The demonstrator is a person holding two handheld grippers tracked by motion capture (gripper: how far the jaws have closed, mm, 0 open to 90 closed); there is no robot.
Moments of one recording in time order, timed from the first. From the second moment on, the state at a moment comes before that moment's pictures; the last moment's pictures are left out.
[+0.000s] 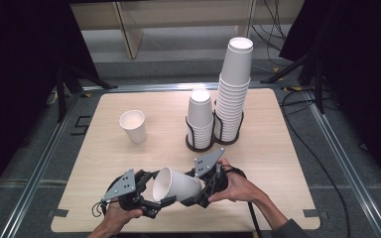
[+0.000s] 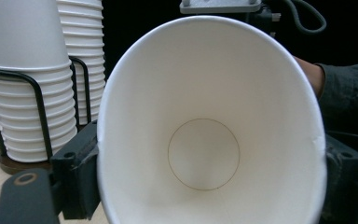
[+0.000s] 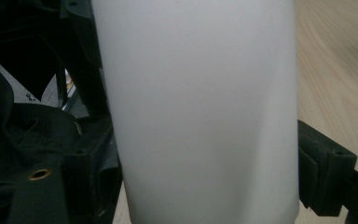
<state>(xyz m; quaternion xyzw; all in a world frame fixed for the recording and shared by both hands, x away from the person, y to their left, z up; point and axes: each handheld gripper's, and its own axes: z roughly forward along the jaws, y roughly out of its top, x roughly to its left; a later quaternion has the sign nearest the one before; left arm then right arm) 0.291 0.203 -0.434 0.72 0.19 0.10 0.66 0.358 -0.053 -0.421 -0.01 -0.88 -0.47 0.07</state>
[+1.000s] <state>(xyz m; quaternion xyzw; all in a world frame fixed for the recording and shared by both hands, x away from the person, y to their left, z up) 0.289 0.196 -0.430 0.81 0.20 0.16 0.52 0.340 -0.044 -0.414 -0.01 -0.93 -0.36 -0.06</state>
